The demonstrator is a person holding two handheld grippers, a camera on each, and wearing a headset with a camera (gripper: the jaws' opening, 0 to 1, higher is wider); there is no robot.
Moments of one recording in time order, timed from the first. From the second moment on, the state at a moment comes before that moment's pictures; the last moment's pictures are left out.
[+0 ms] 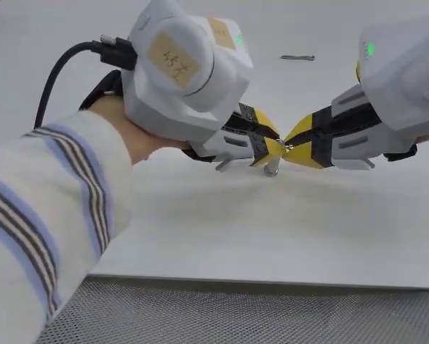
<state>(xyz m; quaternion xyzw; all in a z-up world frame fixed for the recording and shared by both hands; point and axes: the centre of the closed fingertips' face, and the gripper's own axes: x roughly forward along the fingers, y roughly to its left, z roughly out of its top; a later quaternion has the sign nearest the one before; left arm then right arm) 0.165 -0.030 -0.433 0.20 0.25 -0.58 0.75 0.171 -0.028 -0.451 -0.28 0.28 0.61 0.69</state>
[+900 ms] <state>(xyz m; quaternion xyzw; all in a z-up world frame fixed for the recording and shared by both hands) 0.169 -0.032 -0.433 0.20 0.26 -0.57 0.76 0.167 -0.024 -0.449 -0.29 0.27 0.62 0.68</state>
